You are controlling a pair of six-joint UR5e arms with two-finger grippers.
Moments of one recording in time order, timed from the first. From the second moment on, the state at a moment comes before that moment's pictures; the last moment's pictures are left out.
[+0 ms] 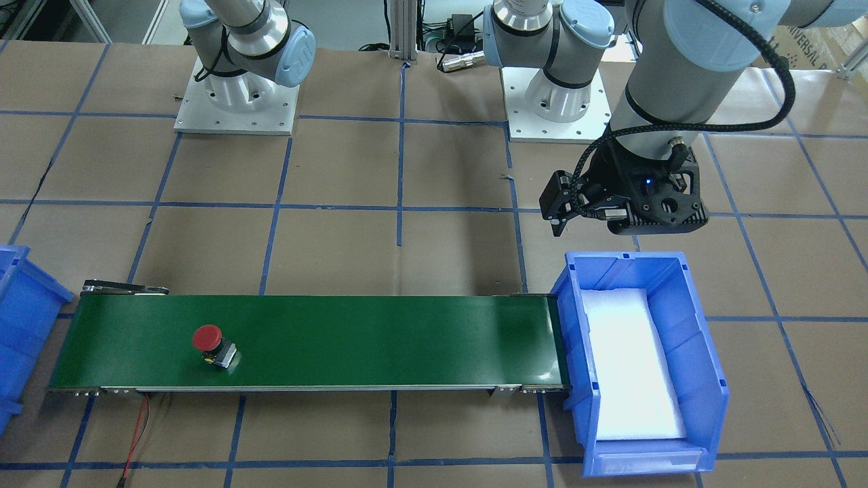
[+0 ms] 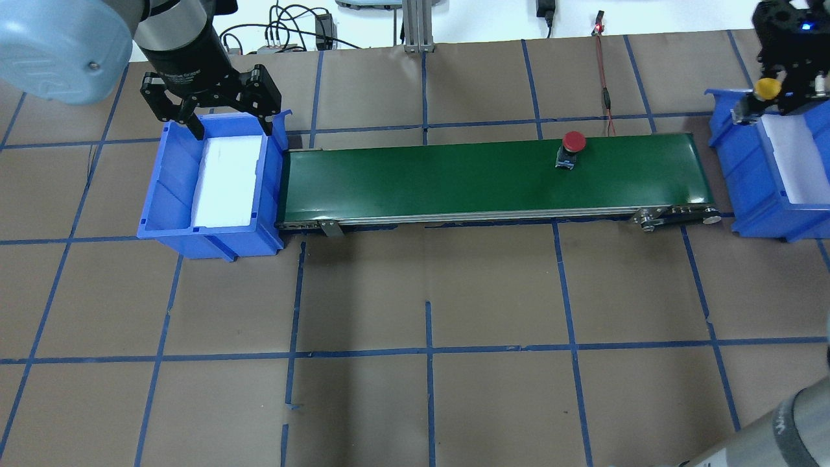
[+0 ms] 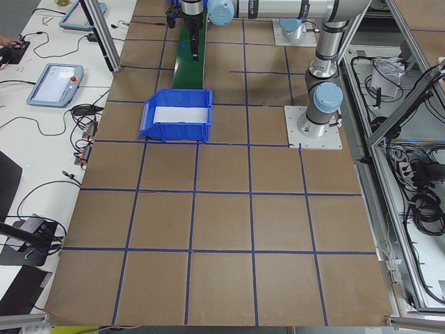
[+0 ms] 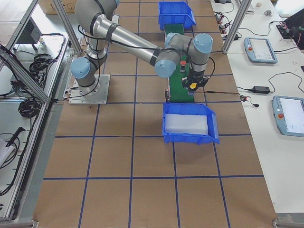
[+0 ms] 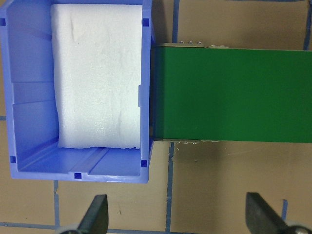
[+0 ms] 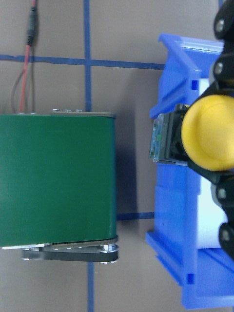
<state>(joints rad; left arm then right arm) -1.58 -1.72 -1.46 -1.53 1.61 -0.06 1.05 -1.18 1.40 -1.87 -1.55 -2.09</state>
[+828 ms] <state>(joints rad) -1.58 -1.72 -1.46 -1.53 1.61 -0.06 0.90 -0.99 1.41 -2.04 -1.58 -2.32</state>
